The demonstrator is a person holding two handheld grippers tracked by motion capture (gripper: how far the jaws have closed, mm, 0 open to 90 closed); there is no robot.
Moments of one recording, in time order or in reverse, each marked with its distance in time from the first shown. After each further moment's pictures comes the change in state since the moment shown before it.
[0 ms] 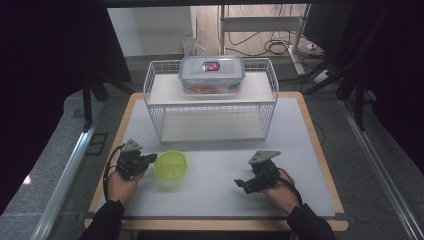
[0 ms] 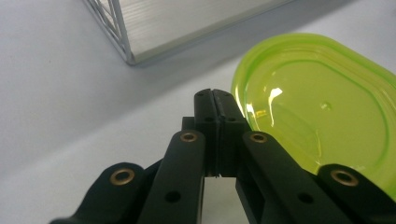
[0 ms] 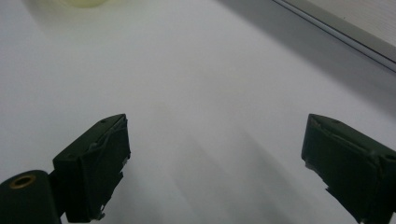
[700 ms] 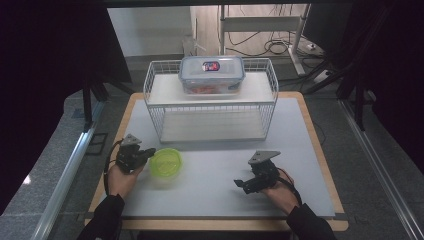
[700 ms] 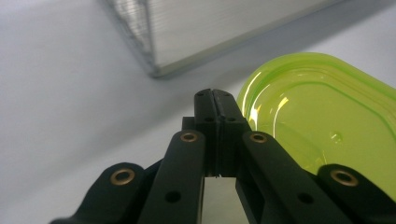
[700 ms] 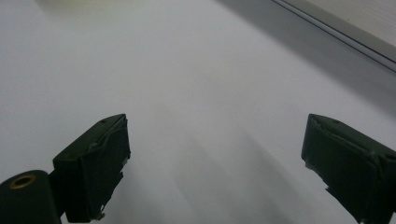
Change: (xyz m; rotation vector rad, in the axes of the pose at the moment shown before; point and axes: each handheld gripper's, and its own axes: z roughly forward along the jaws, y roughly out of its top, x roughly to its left) left arm 0.011 0.012 0.012 -0.007 0.005 -0.011; right arm 0.001 0.000 0.001 -0.008 0.009 0.002
